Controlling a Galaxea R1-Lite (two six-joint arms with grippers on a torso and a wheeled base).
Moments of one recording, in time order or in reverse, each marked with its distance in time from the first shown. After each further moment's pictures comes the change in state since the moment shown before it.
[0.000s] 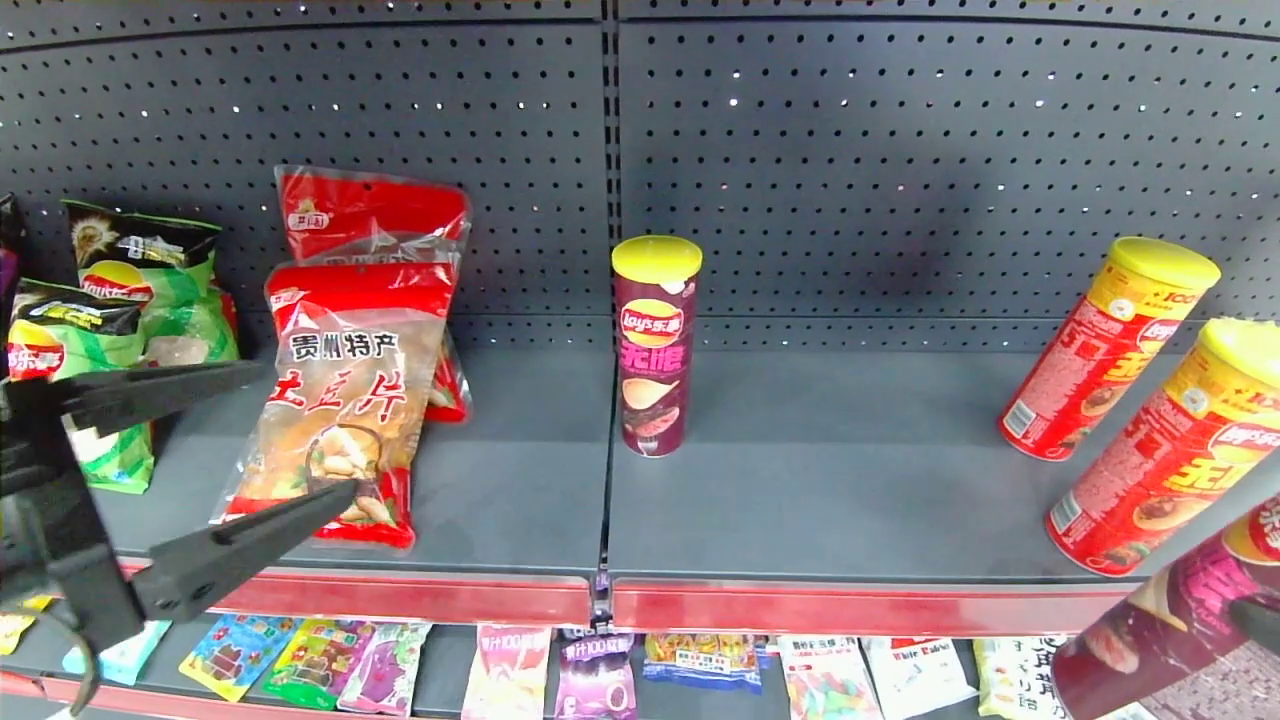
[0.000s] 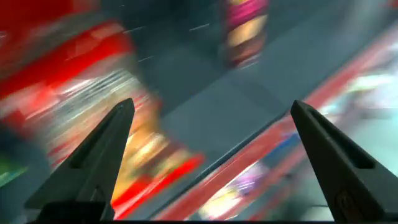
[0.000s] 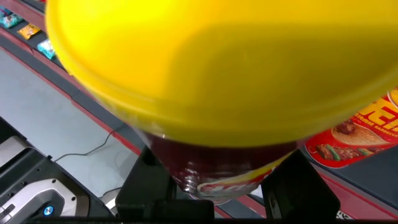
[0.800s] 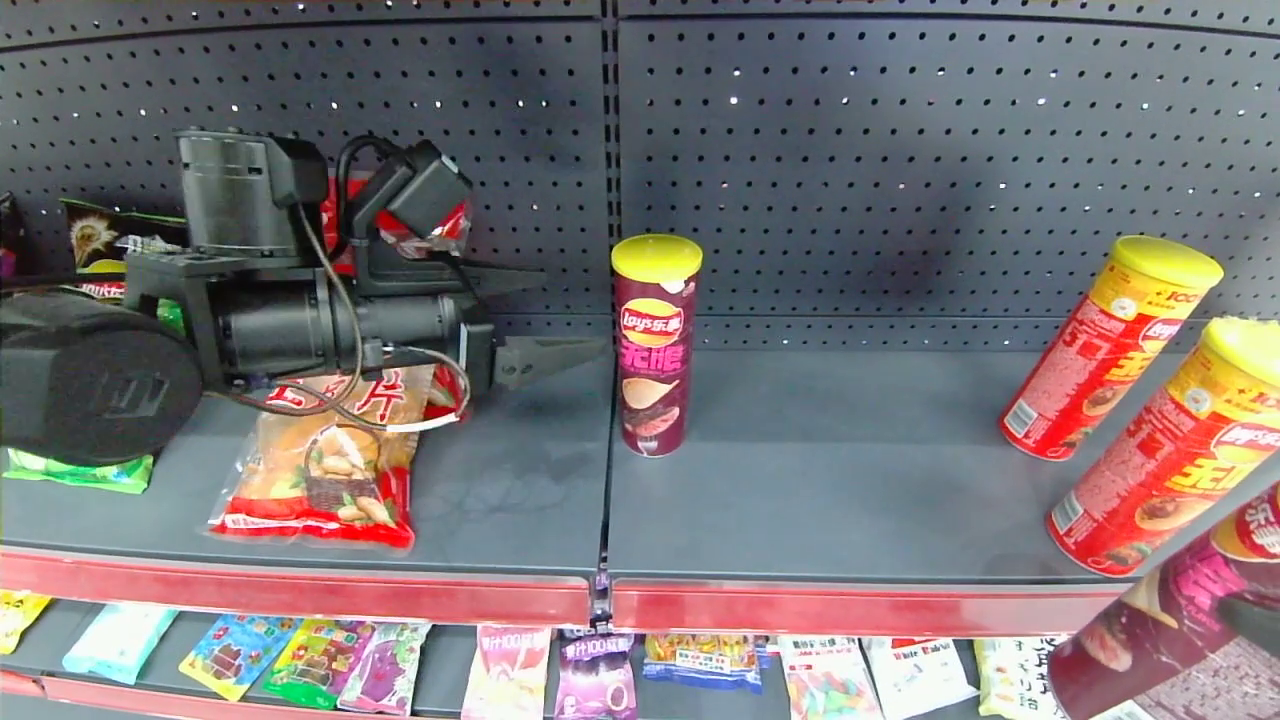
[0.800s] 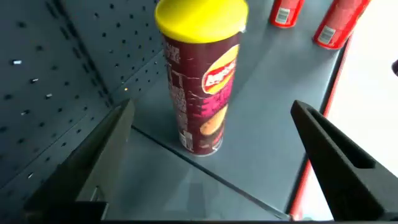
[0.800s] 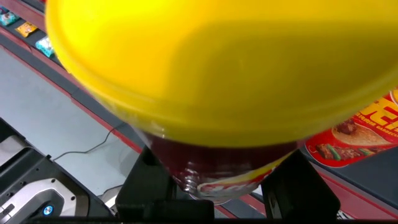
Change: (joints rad) left arm -0.063 0.676 -0.444 -0.207 -0.269 -0.013; right arm 0.000 0.016 0.000 0.001 -0.003 0.000
